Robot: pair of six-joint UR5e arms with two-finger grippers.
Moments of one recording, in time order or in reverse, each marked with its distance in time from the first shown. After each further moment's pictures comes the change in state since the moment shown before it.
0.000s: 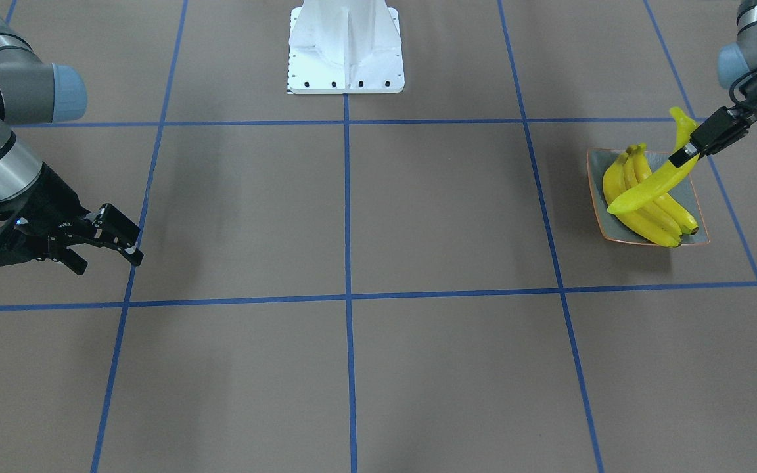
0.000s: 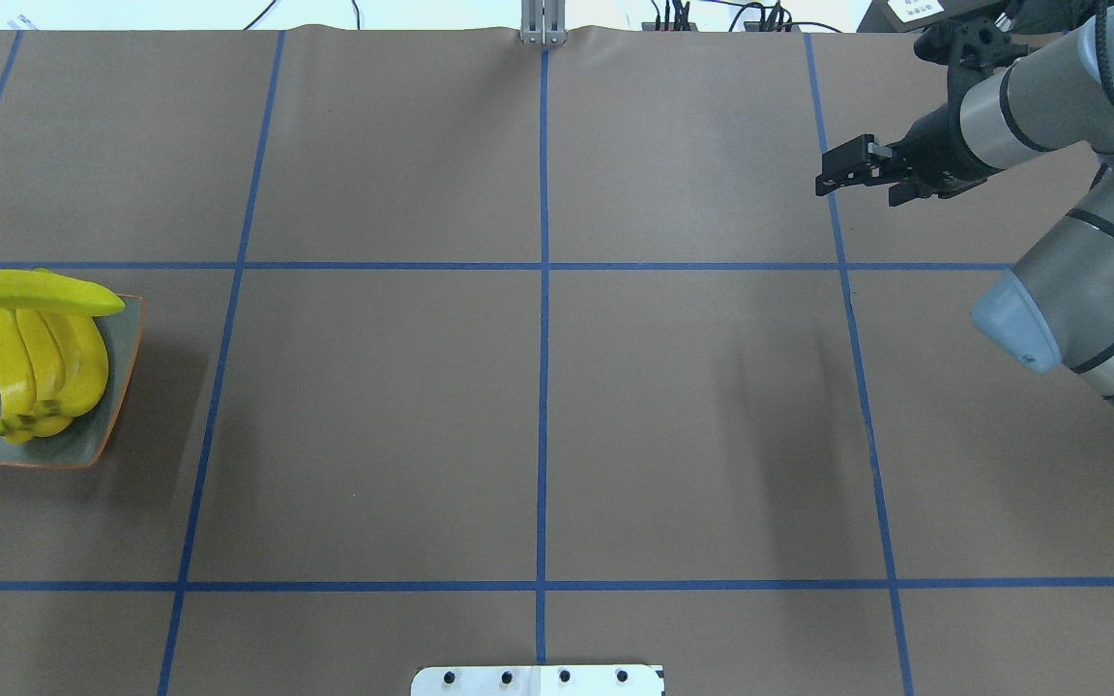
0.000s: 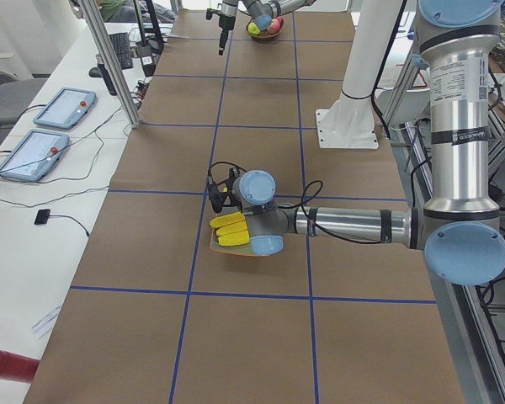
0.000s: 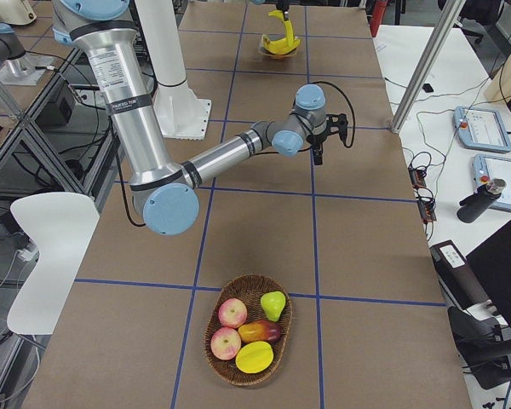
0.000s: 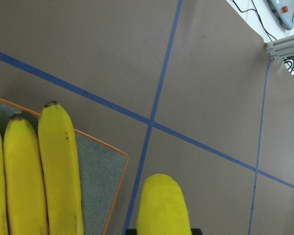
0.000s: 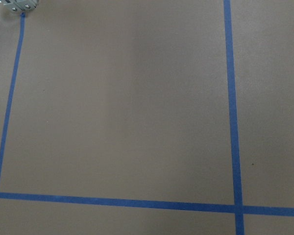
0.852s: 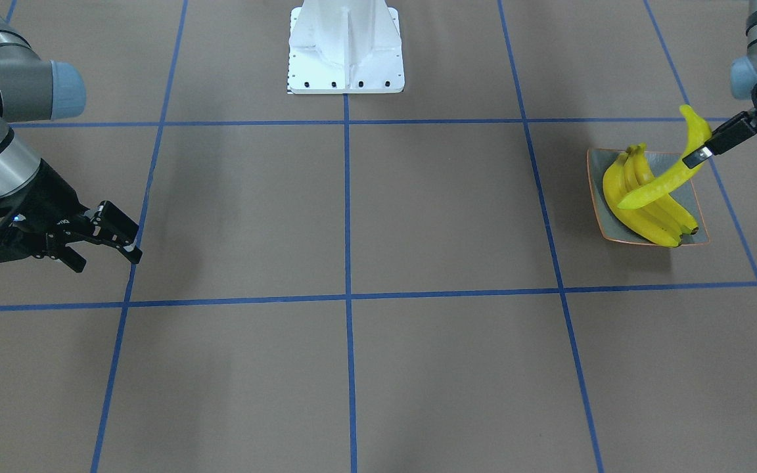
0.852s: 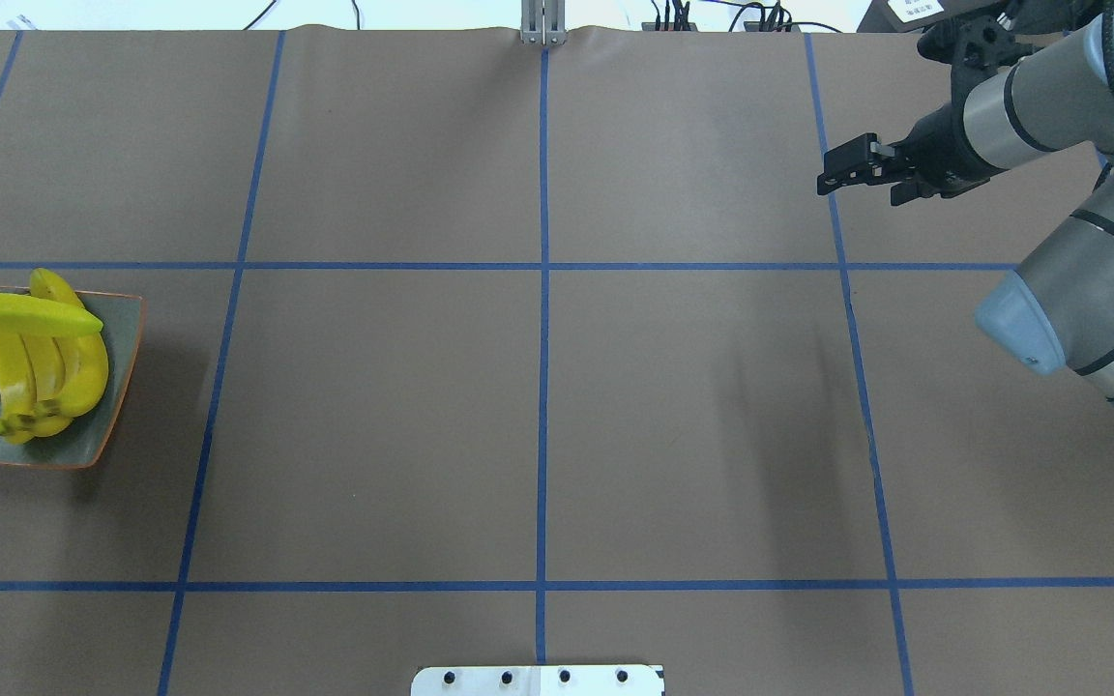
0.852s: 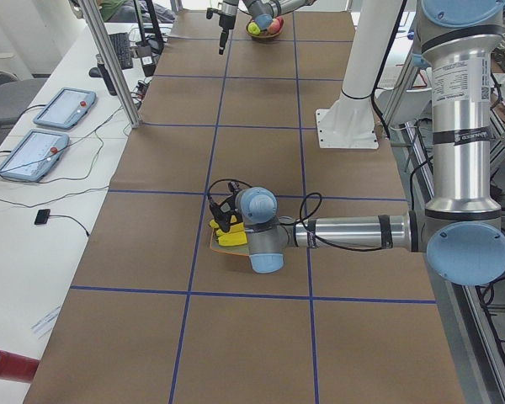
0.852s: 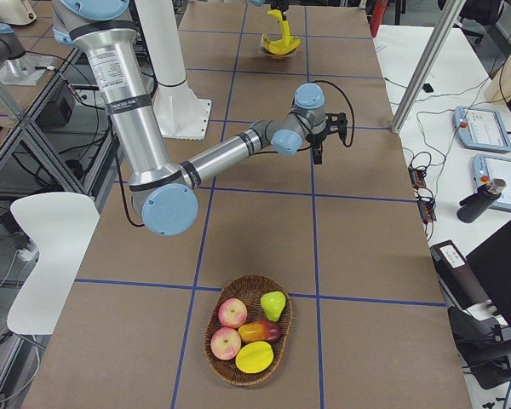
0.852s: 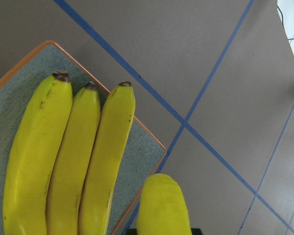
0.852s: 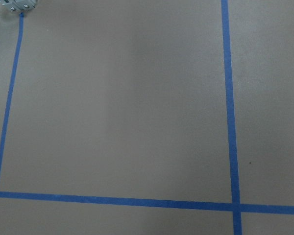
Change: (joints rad) left arm -0.024 -0.002 0.132 -0.183 -0.052 -0.336; right arm 0.001 -0.004 0.013 -0.002 -0.002 0.006
